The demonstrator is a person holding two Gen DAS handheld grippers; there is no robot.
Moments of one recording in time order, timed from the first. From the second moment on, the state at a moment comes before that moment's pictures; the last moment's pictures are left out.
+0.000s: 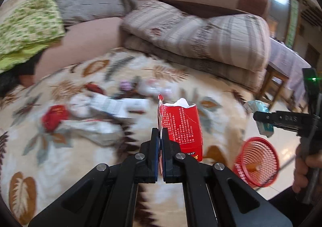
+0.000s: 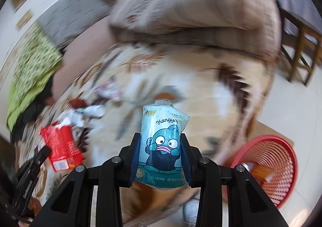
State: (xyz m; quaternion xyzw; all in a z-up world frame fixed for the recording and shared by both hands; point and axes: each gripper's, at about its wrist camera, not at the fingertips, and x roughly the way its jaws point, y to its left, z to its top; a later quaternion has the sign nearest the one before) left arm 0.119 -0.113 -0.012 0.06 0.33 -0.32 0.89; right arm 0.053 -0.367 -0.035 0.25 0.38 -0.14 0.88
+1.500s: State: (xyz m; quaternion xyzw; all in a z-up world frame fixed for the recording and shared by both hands) left arm 0.044 -0.351 -0.074 0.16 0.47 -0.48 0.72; right arm -0.101 -0.512 -0.102 0.33 0.41 -0.26 0.81
